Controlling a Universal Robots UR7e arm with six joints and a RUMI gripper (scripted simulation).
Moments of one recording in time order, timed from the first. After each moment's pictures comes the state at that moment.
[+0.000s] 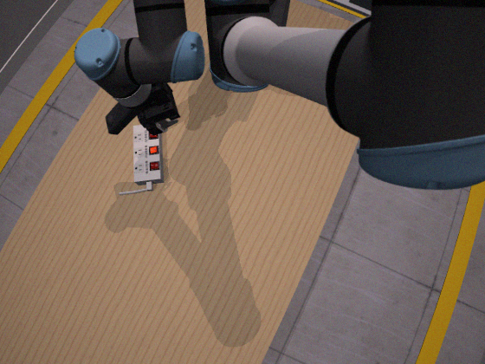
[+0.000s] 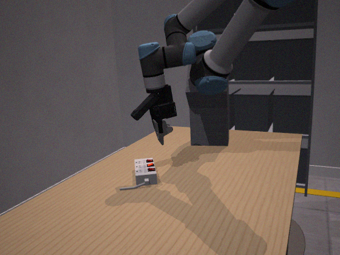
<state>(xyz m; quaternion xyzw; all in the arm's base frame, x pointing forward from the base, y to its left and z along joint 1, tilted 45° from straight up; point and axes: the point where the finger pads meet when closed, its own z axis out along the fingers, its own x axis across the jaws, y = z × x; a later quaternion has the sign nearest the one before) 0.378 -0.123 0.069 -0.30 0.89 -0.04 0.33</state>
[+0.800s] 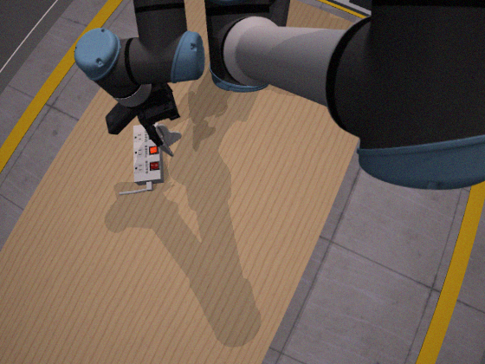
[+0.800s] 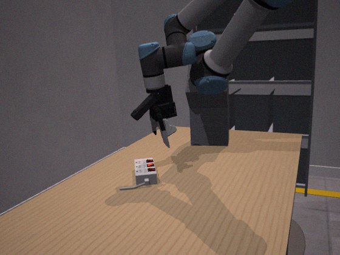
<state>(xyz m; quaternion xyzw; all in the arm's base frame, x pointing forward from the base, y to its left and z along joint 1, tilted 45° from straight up) 0.378 -0.123 0.069 -0.30 0.89 -0.04 0.33</state>
